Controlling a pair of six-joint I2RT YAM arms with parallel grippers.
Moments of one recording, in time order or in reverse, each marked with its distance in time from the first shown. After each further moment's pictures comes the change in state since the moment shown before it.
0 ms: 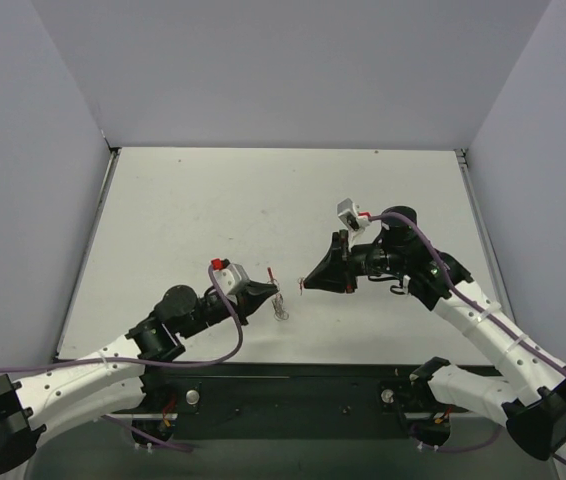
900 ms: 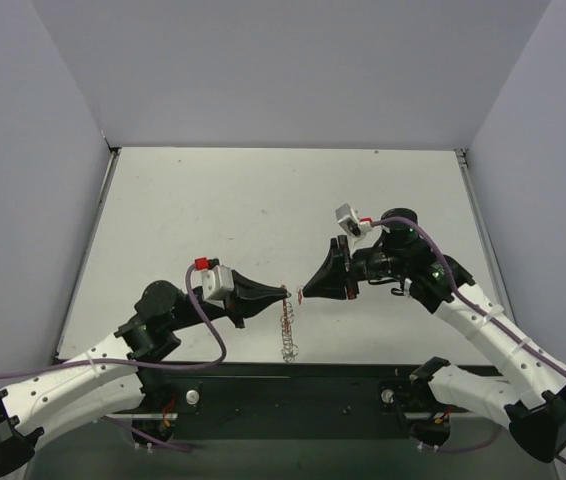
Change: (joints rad) left arm 0.002 -0.030 0.096 0.069 0.278 -0.045; right arm 0.014 -0.005 -0.004 0.000 -0.087 -0.024
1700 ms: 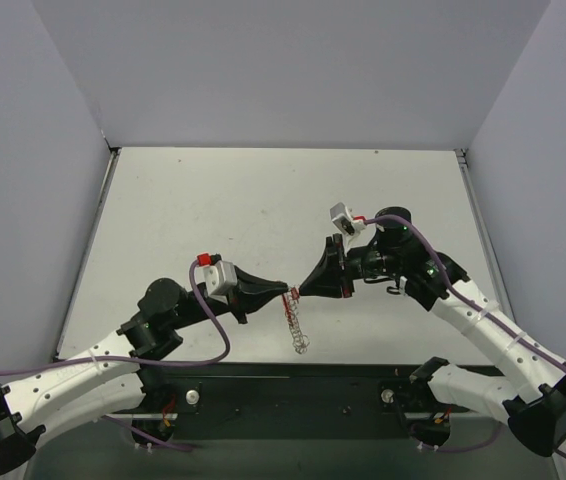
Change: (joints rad) left arm 0.000 0.027 0.018 0.001 -0.051 0.007; right arm 0.027 0.016 0.017 0.009 0.041 0.014
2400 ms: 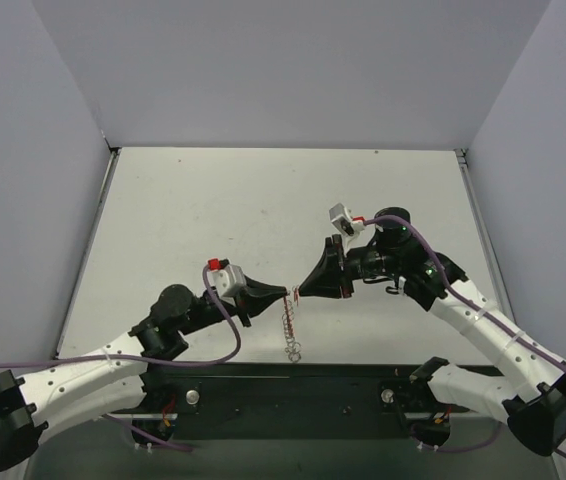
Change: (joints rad) left arm 0.000 0.014 -0.071 0.051 -0.056 -0.005; right arm -0.002 -0.001 -0.006 0.011 -0.022 -0.002
